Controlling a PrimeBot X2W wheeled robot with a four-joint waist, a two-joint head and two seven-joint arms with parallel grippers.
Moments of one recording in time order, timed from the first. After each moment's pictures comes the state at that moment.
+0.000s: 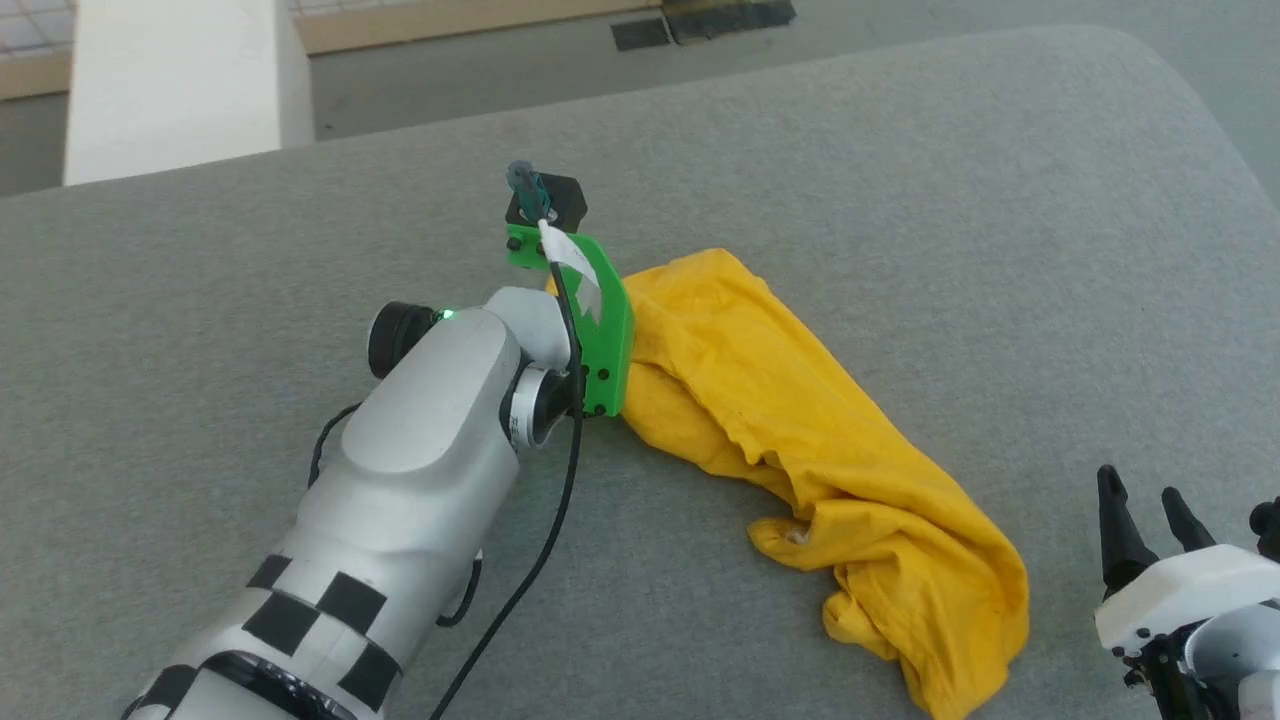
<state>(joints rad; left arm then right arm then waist) -0.89 0.10 -0.66 0.72 -0.65 0.11 0.63 -0.09 -0.05 -0.31 0.25 0.32 0.13 0.11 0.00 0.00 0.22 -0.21</state>
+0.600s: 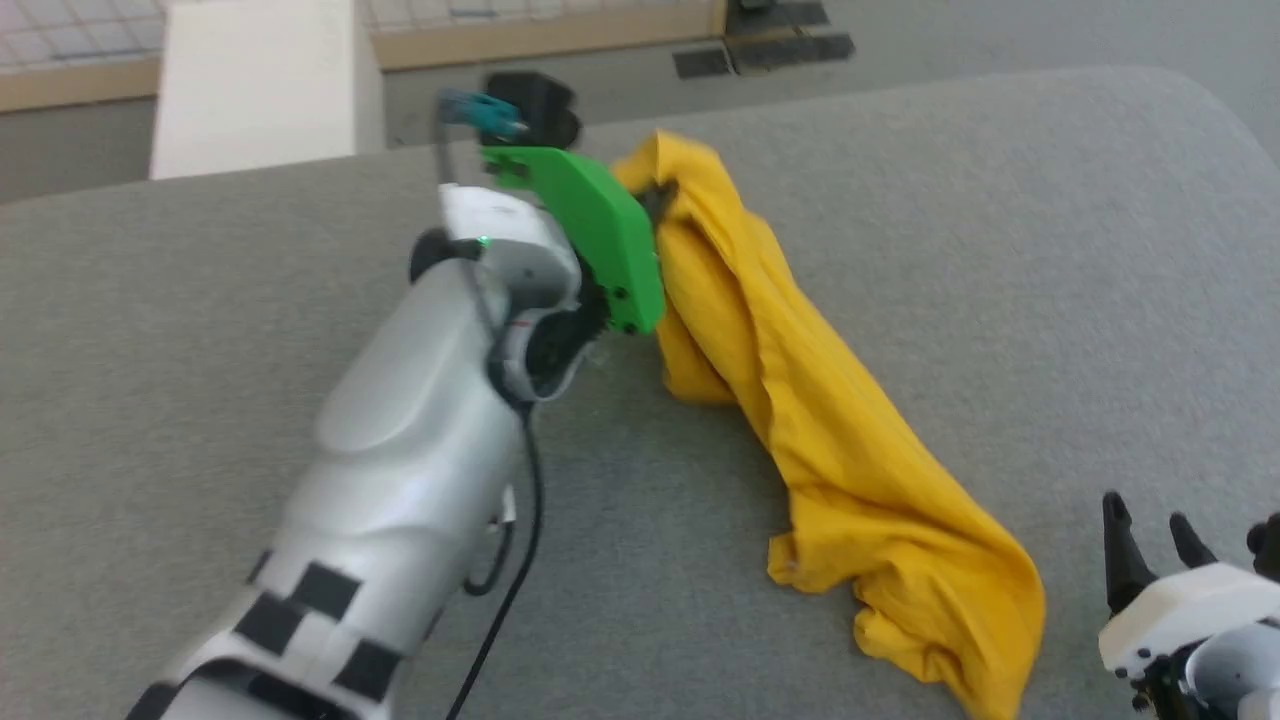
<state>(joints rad) -0.88 0.07 -0.52 0.55 -0.82 0.01 0.37 -0.08 -0.05 -0.34 0.29 0.26 0.13 0.10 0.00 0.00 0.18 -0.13</state>
